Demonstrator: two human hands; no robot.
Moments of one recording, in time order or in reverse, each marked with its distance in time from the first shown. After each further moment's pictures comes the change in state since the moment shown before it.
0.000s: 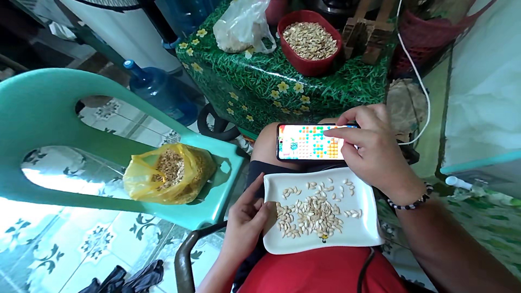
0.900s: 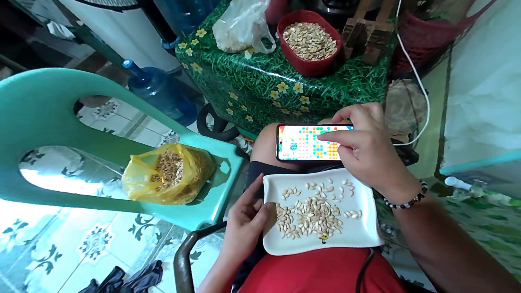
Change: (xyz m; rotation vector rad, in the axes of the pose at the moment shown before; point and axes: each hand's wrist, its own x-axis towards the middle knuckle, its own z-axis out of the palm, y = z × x) left_hand 0.000 -0.001 0.000 -0.001 -0.003 0.005; right_hand 0.005 -0.005 0.002 0.000 -0.024 -0.015
